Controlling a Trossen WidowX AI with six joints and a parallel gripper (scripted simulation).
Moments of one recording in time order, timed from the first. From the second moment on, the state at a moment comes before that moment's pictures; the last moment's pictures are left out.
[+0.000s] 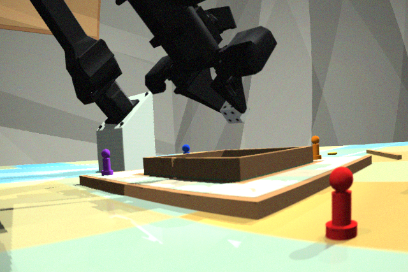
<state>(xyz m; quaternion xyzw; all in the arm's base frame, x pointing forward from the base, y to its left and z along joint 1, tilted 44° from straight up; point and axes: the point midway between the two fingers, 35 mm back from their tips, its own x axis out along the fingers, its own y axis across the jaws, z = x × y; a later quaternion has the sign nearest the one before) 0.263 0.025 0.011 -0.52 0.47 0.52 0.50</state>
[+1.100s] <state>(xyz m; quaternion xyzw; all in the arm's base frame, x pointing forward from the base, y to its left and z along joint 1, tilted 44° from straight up) 0.269 0.031 0.059 -0.52 0.44 0.53 0.52</state>
